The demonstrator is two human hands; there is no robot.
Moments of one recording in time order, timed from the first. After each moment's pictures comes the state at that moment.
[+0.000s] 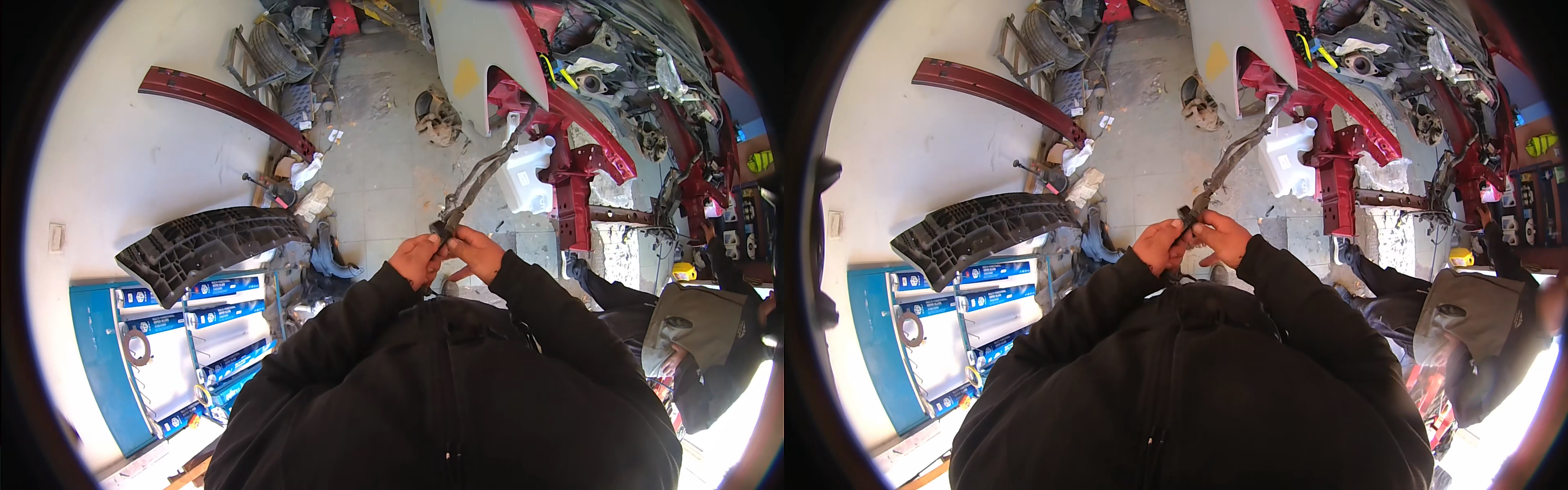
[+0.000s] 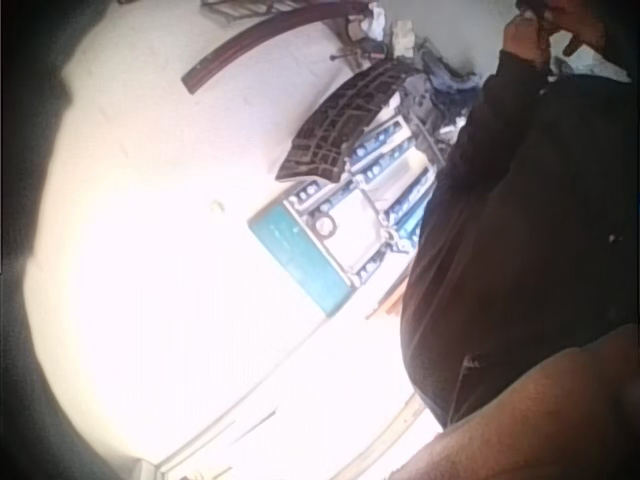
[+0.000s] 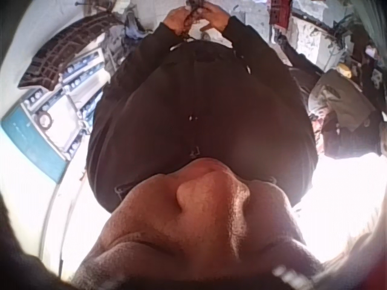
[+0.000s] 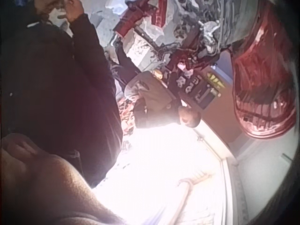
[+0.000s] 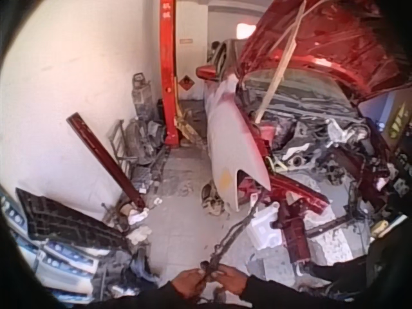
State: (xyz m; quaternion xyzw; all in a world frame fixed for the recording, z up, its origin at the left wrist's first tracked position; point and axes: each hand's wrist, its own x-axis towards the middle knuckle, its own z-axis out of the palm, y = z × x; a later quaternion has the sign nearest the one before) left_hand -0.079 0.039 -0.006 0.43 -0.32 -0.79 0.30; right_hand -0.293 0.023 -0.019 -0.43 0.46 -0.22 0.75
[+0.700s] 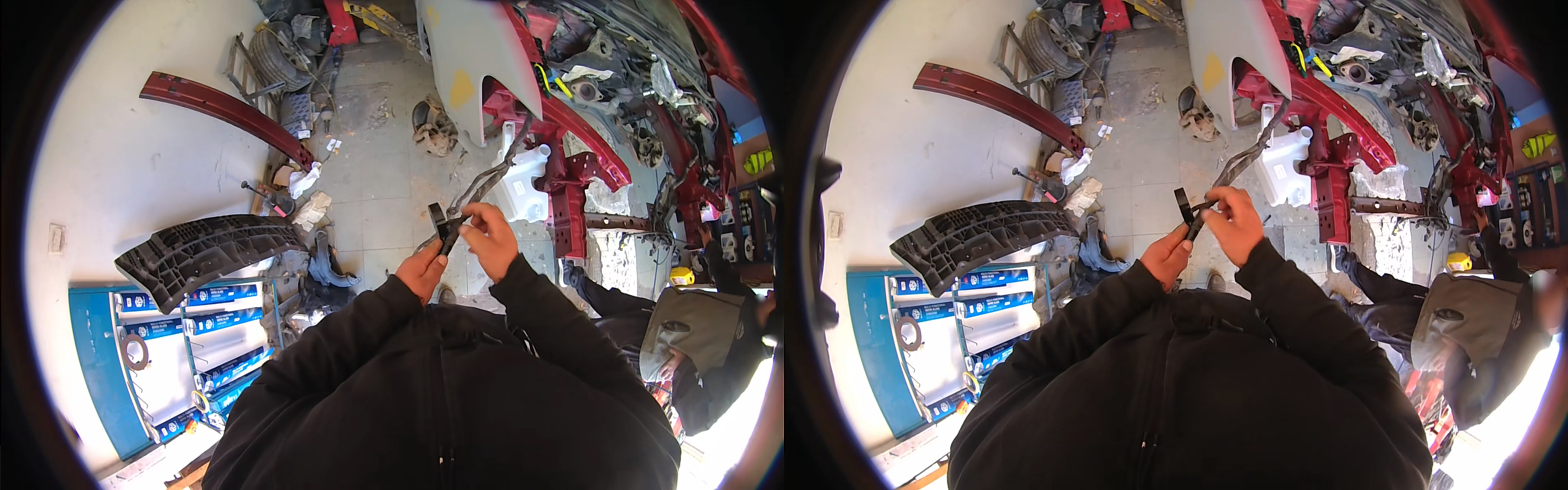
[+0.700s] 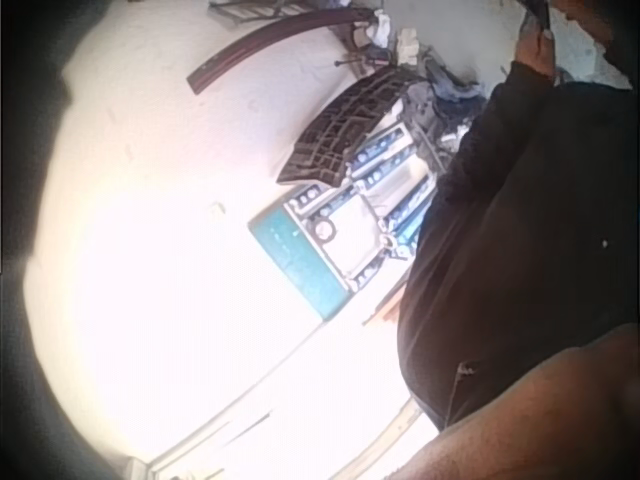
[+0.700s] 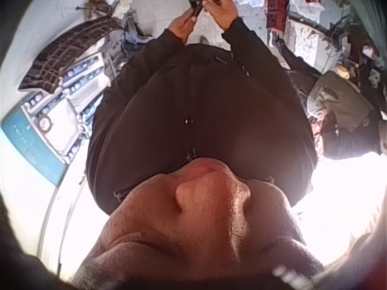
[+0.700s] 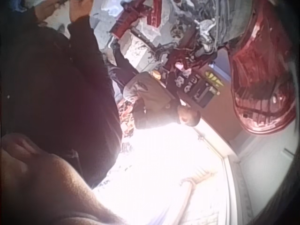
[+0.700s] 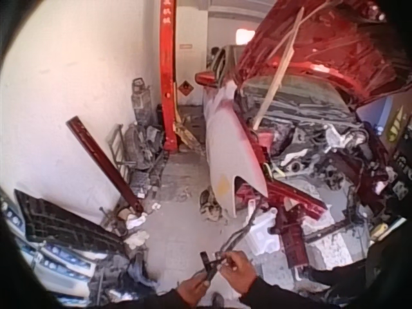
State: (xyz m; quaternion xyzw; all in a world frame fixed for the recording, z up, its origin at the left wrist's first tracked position) left_hand -0.092 0.046 -0.035 0.45 -0.61 -0.57 0.33; right_hand -0.296 0.008 0.025 -0.56 0.58 -0.37 0.46
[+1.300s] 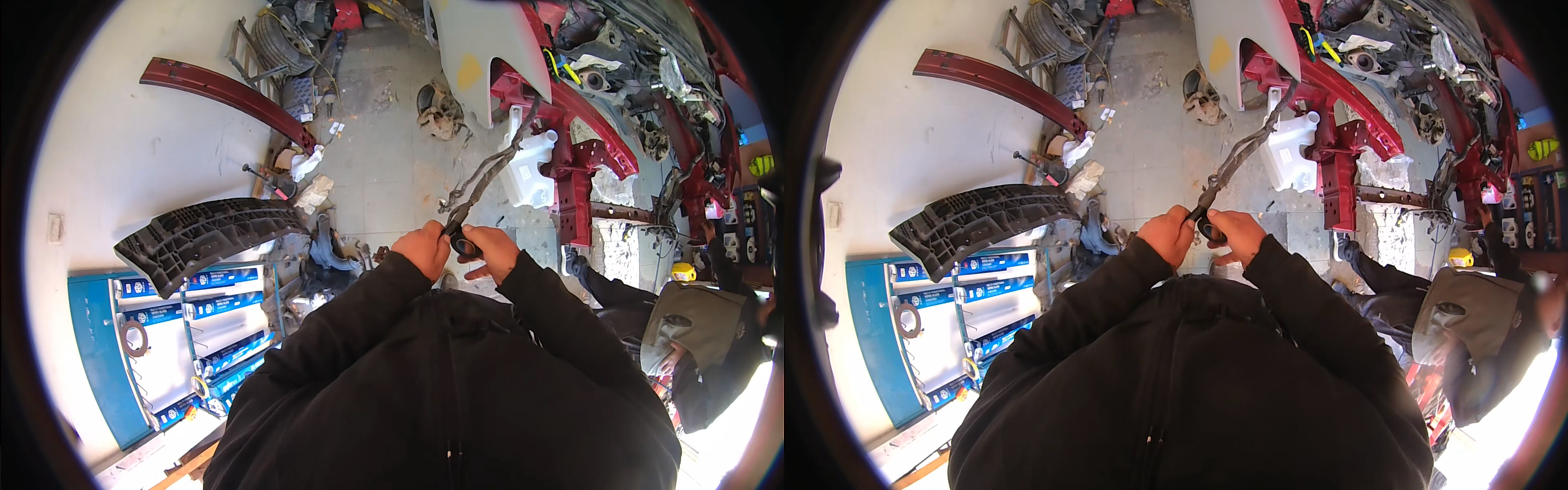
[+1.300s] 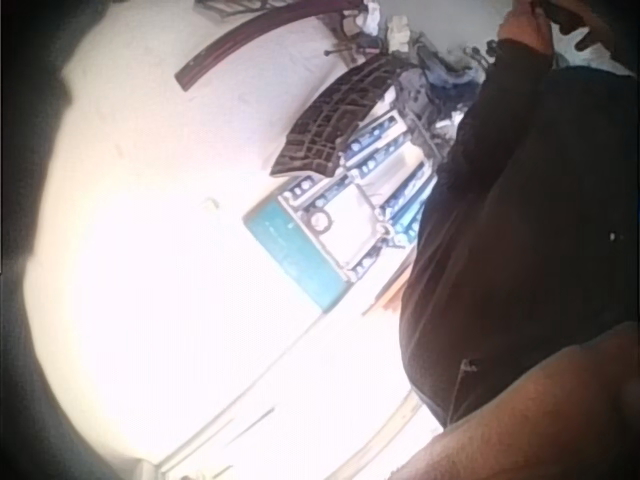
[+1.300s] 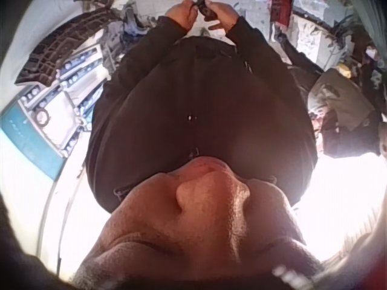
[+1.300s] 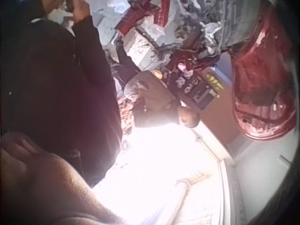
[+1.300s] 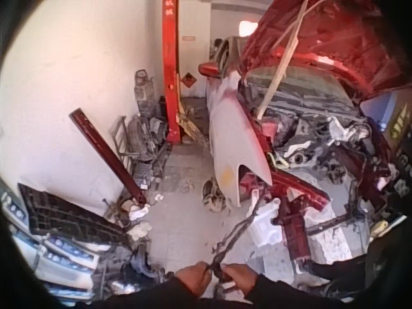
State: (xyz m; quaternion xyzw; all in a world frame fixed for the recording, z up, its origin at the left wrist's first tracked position) left_hand -0.087 0.039 -0.008 0.55 -0.73 -0.37 0.20; right_hand -0.303 0.037 0.017 -0.31 0.57 -0.22 0.73
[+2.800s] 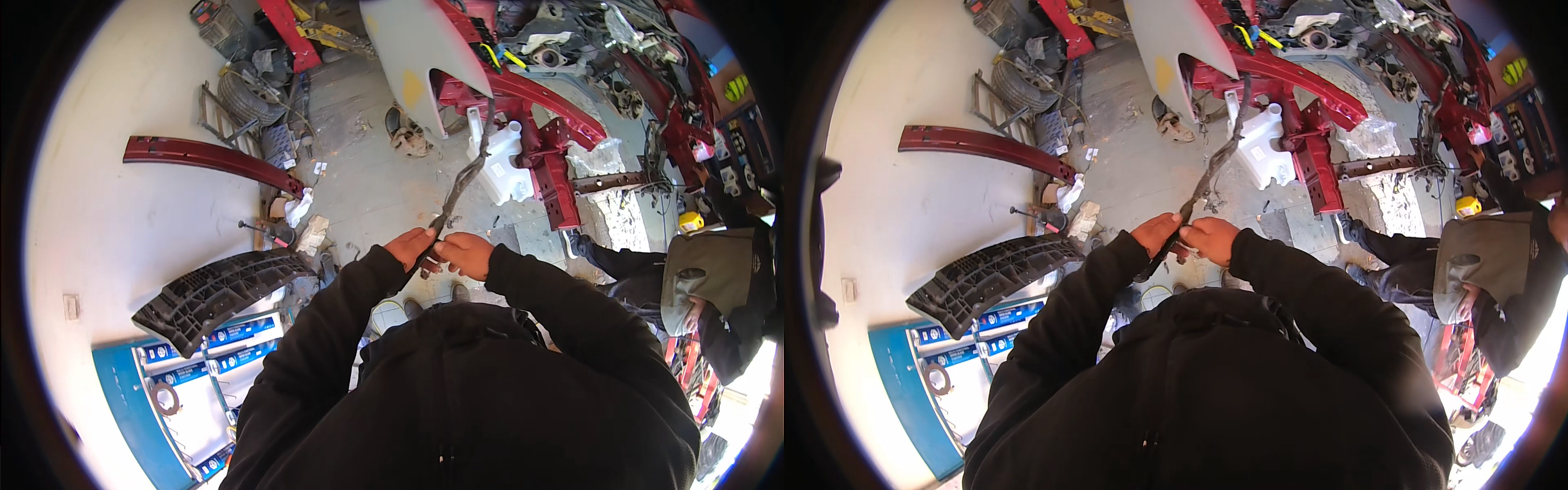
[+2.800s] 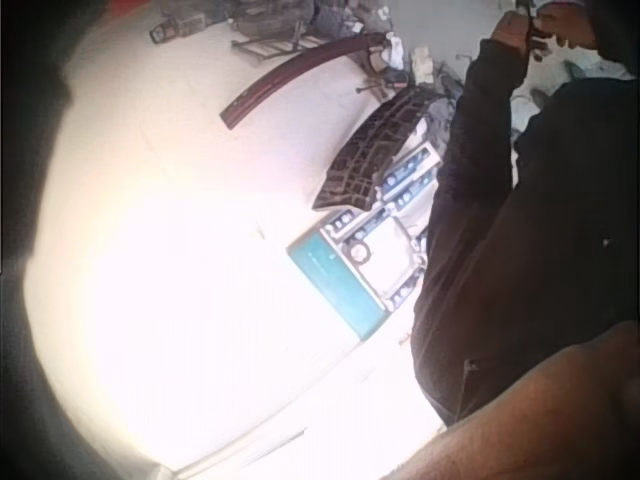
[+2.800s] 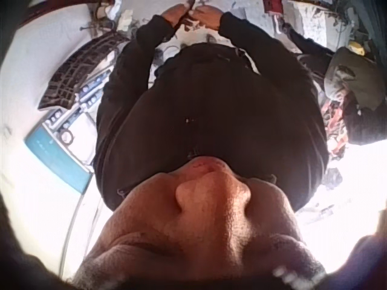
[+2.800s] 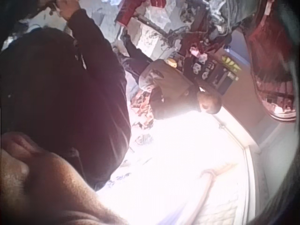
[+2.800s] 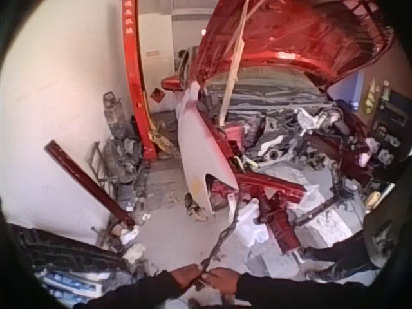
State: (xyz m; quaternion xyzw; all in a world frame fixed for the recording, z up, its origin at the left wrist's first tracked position) left_hand -0.084 -0.022 -0.027 0.41 -0.44 -0.79 0.12; right_hand -0.311 0.025 -0.007 -0.55 0.52 -0.17 0.62
